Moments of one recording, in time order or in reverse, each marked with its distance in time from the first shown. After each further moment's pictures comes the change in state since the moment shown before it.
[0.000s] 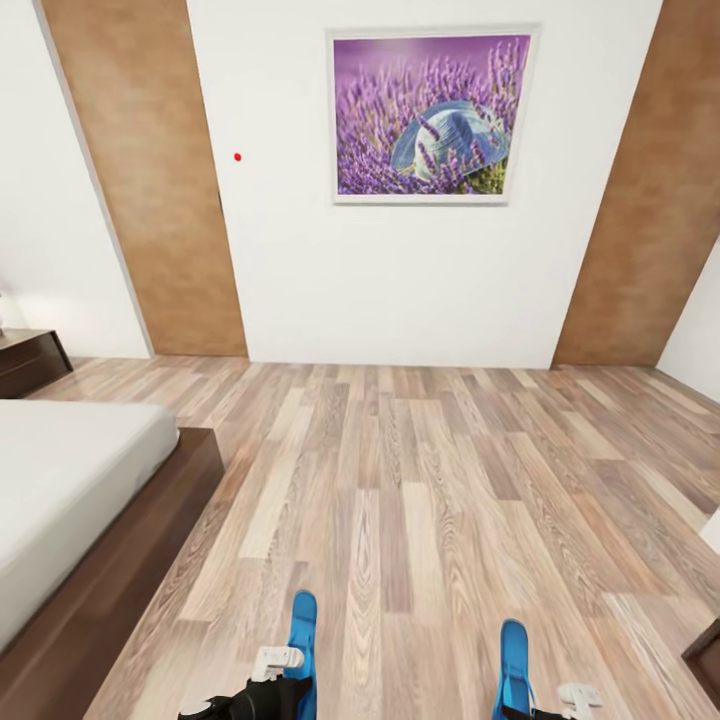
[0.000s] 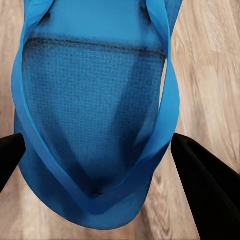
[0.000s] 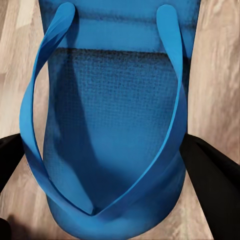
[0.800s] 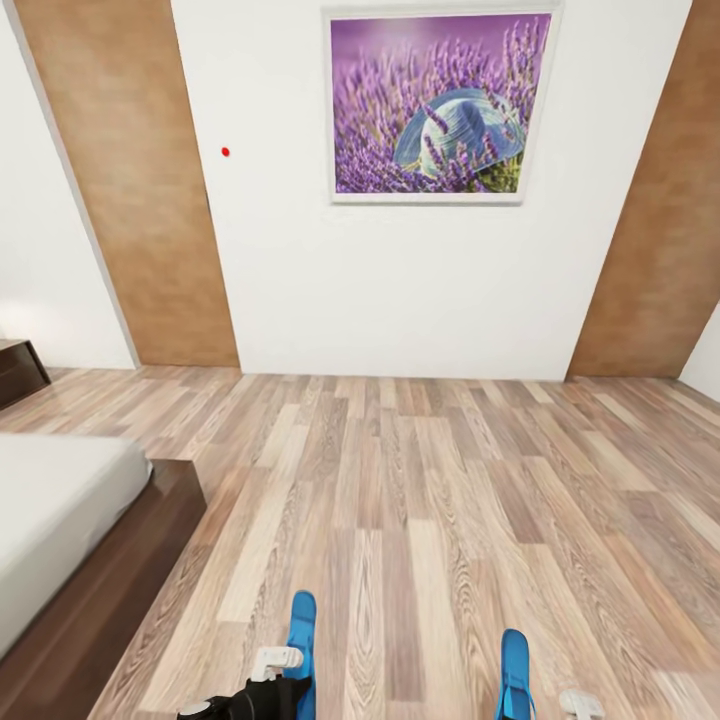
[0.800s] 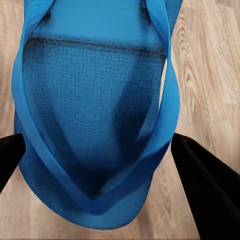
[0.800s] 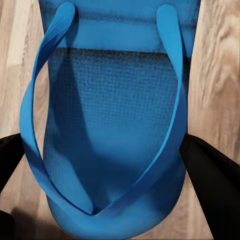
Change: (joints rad) left arm 0.000 0.002 0.002 0.000 0.001 -0.001 0.000; right arm 0.000 0.001 -0.002 0.035 0.003 0.000 -0.001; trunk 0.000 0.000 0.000
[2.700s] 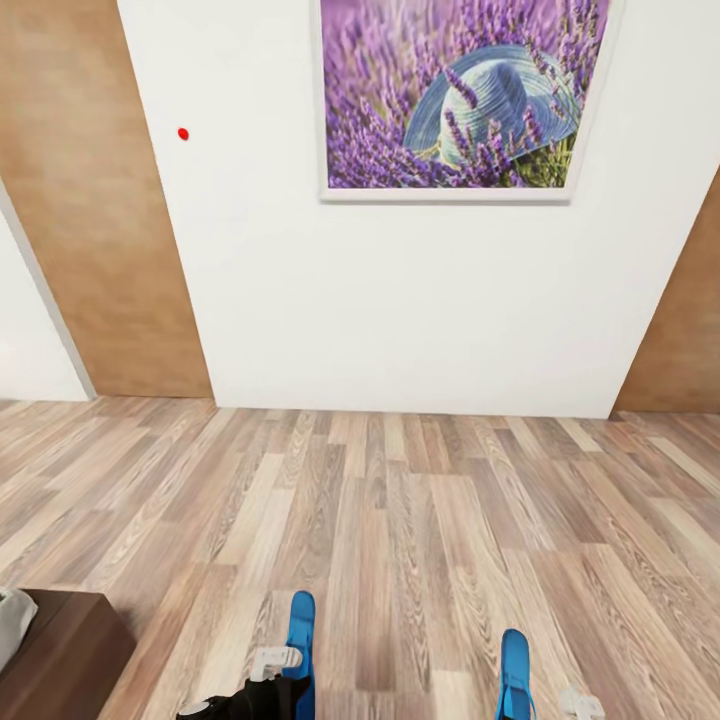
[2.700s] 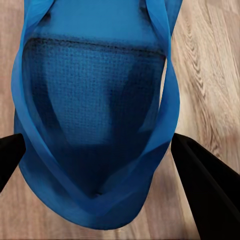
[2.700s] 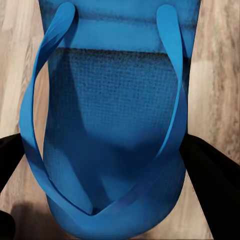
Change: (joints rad) left arm 0.000 0.002 0.001 0.000 0.001 0.000 0.000; right arm 0.000 0.000 0.000 0.000 0.000 0.000 0.000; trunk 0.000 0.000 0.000
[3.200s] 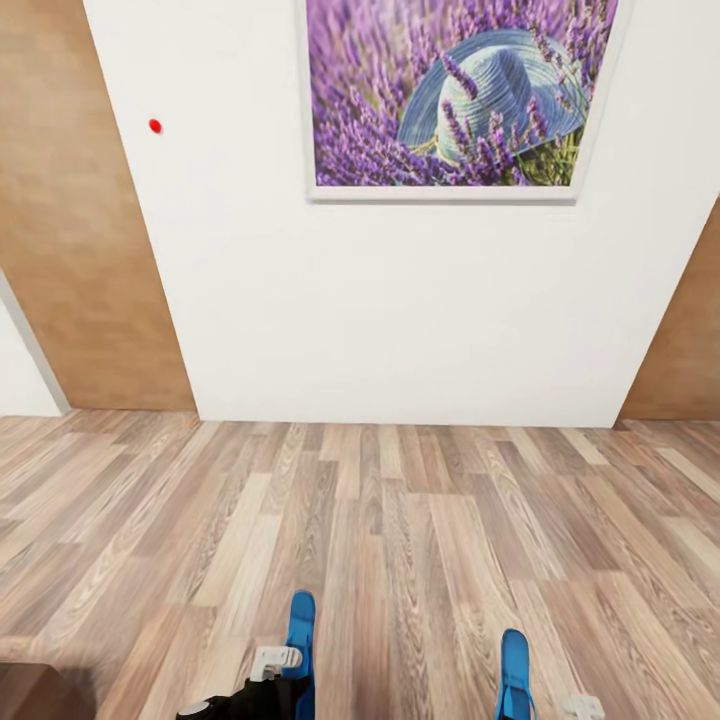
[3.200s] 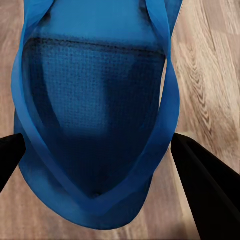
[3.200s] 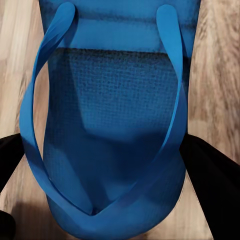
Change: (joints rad) left arm 0.000 0.000 0.000 0.000 0.000 0.000 0.000; right arm 0.000 0.000 0.000 0.000 -0.001 0.000 0.001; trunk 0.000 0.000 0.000
